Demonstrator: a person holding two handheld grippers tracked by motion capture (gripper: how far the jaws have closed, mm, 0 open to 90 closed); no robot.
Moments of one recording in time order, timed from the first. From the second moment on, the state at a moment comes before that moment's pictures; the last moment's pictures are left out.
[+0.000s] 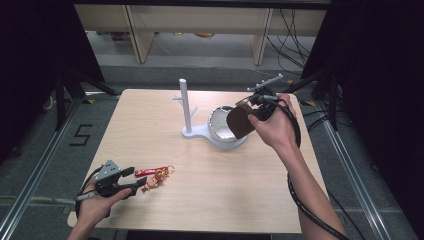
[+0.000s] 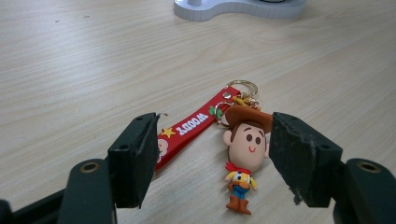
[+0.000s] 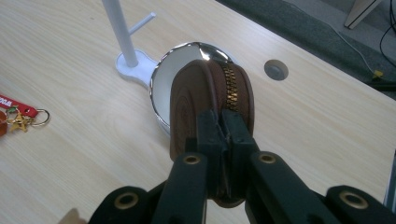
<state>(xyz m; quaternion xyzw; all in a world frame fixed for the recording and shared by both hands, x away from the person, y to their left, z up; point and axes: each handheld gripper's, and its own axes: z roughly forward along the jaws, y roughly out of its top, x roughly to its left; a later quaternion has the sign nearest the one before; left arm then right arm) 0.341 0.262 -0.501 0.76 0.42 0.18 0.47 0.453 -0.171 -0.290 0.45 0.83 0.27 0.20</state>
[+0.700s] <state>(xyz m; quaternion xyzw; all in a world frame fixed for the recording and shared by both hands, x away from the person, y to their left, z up) 0.341 0.263 -0.501 0.76 0.43 0.18 0.46 0.483 -0.153 -0.289 0.44 0.83 0.29 0.21</state>
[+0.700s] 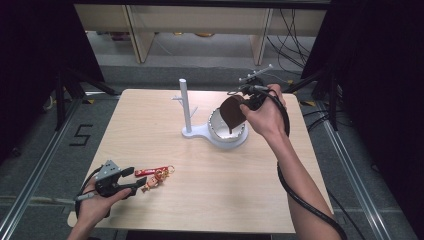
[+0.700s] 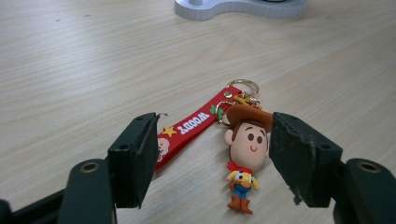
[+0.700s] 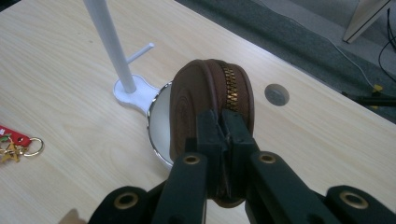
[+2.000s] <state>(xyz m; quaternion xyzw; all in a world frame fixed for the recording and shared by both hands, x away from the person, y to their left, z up) 0.341 0.264 -0.503 0.76 0.42 0.17 0.47 0.510 -0.133 -0.335 0.43 0.83 0.28 0.20</state>
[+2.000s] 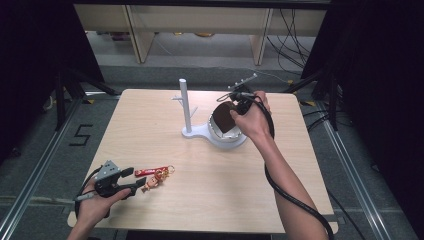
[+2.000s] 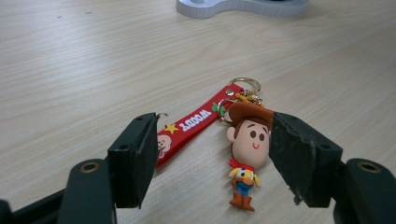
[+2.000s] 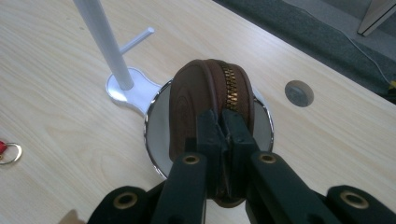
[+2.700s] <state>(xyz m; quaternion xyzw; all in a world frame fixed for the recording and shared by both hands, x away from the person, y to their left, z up) 0.341 0.263 -0.504 0.76 0.43 0.17 0.47 0.515 -0.136 -0.355 0.44 0.83 0.28 0.19</state>
